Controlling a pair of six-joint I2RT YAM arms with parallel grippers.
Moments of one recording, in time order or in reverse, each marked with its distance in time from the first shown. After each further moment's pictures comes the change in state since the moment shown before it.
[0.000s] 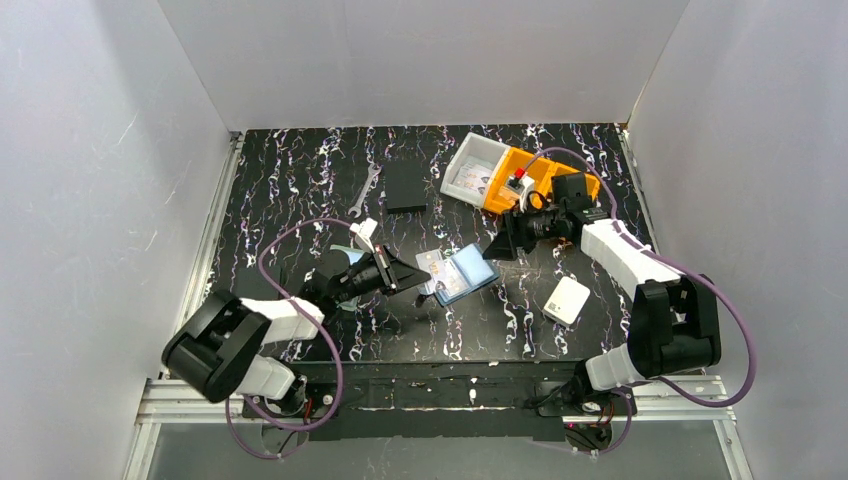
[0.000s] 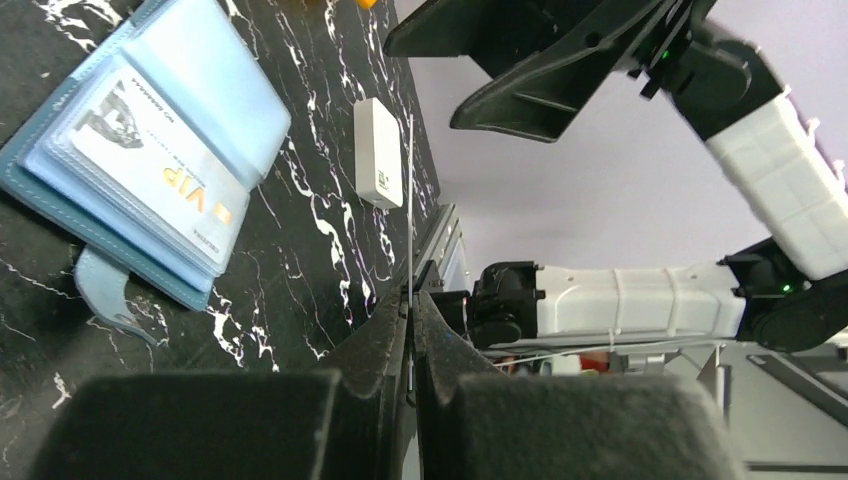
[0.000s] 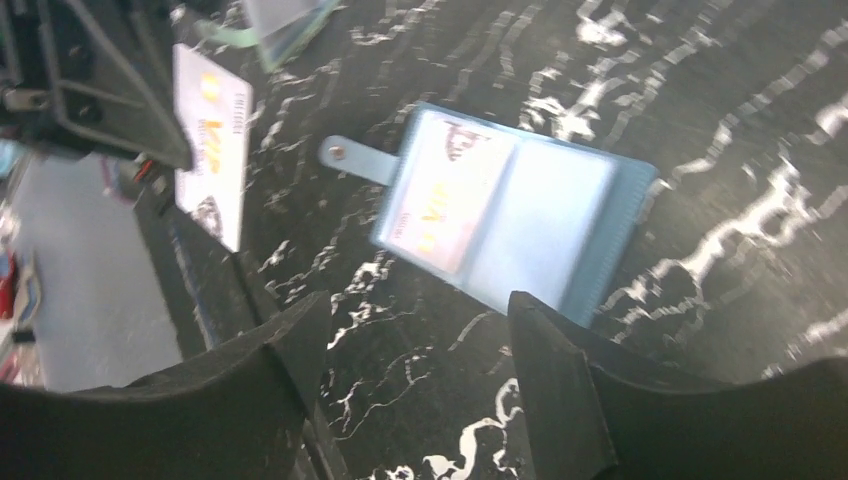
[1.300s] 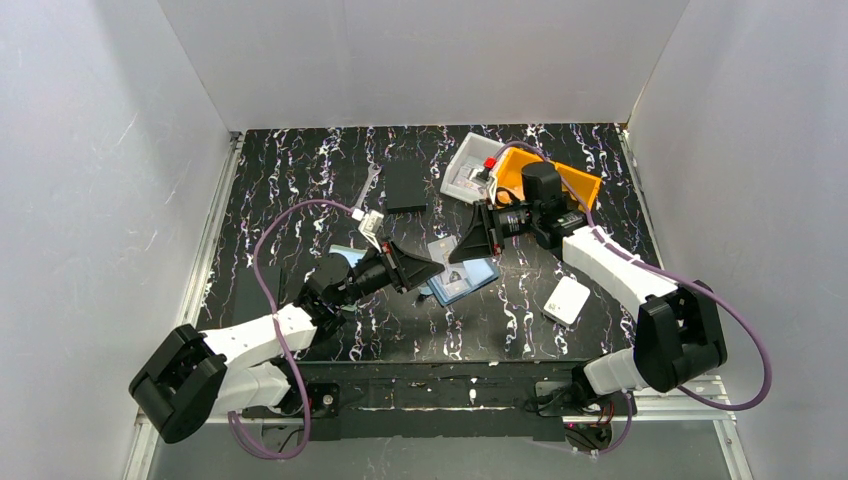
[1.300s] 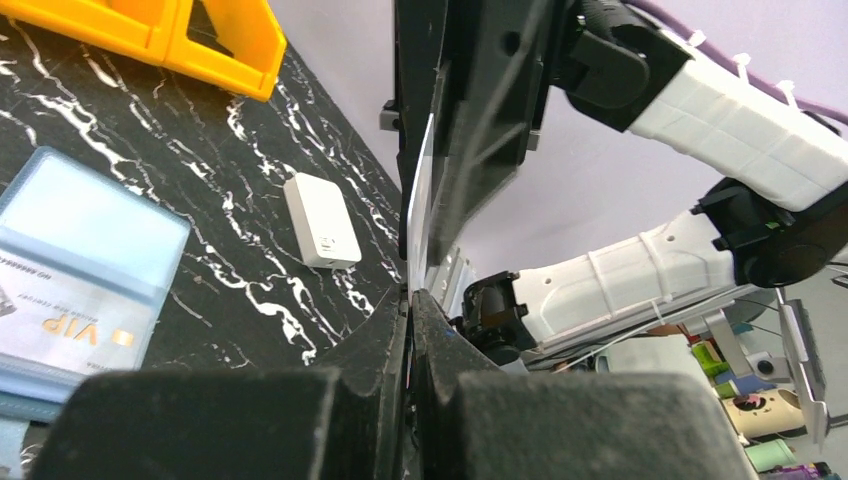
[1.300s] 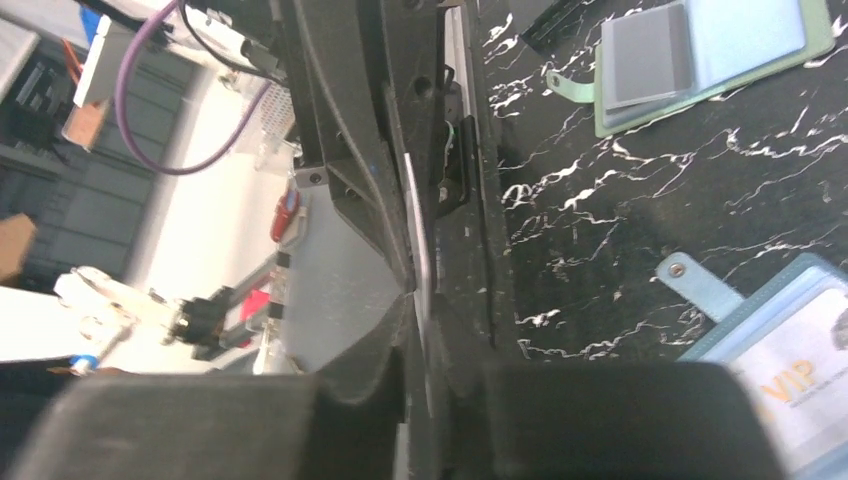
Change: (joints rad) left arm -0.174 -0.283 0.095 -0.177 -0.186 0.271; right arm 0.242 -0.047 0.053 0.302 -0.403 0.472
